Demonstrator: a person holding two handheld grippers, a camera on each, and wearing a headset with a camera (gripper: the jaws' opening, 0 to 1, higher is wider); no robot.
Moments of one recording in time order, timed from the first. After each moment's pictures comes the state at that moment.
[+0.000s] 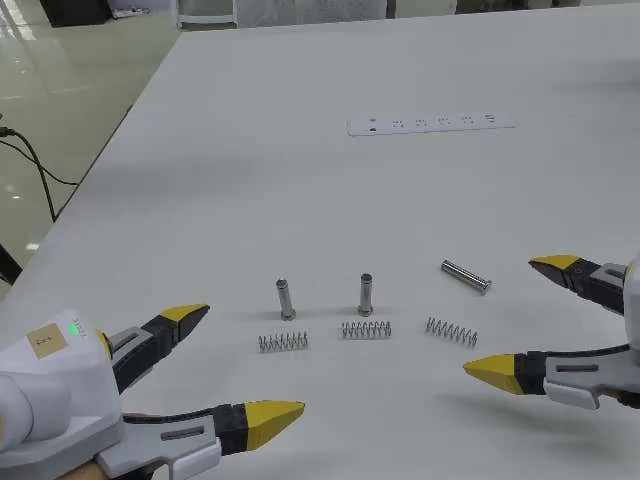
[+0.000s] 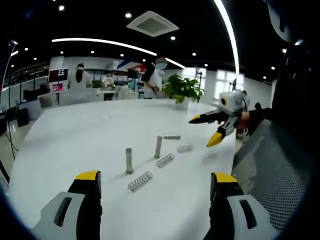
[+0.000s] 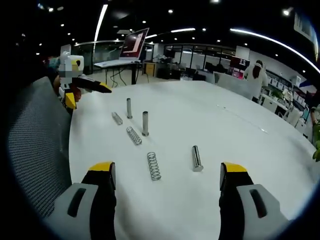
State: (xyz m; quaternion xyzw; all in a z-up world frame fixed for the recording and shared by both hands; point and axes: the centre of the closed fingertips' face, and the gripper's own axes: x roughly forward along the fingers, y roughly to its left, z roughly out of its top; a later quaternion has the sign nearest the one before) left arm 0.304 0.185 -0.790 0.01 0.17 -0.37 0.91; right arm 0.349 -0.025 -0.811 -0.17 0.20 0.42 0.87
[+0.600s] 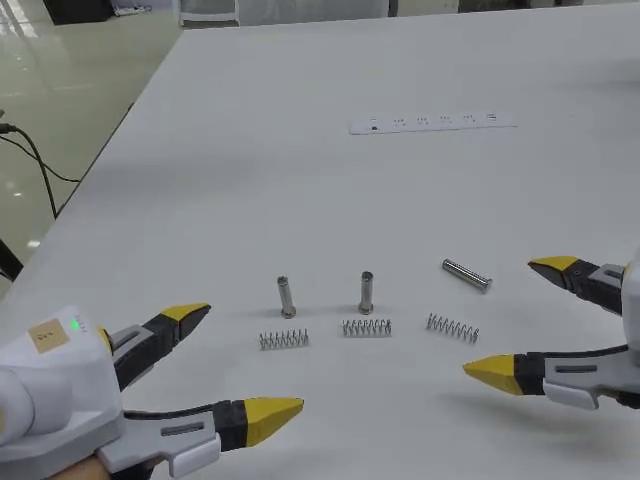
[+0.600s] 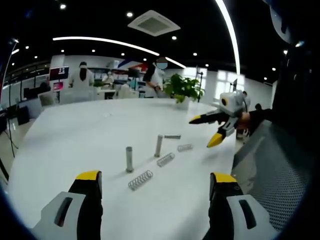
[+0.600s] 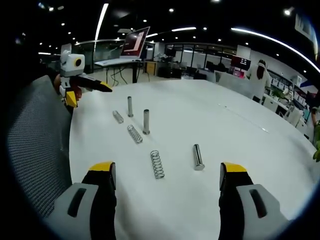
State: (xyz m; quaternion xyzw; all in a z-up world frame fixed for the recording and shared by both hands) left arm 0.303 0.184 -0.789 0.01 0.17 -0.37 0.91; right arm 0.349 -0.027 -0.813 -0.17 0.21 0.42 0.87
